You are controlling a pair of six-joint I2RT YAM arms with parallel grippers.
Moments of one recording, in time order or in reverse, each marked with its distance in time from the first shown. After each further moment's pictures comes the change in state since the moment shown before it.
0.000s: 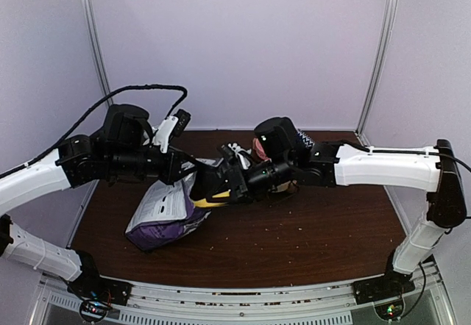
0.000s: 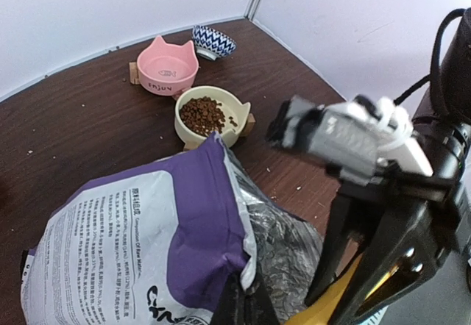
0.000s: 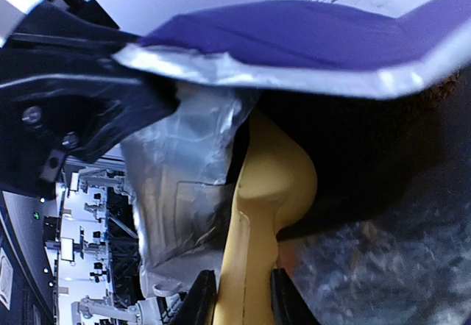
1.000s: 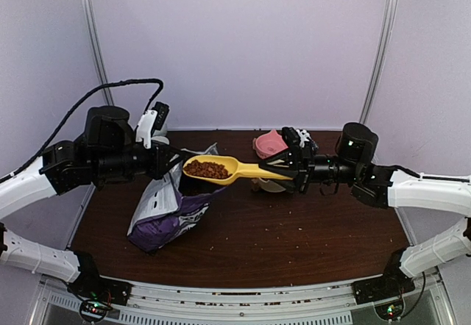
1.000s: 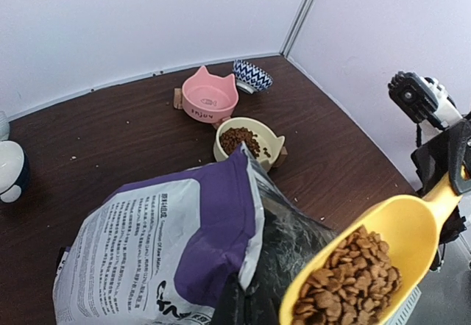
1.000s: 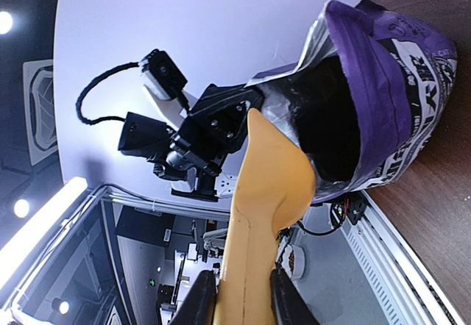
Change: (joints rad) left arm 0.001 -0.114 -0.052 0.026 -0.160 -0.036; right arm -0.215 -0.418 -0.531 0.642 -0.095 0.566
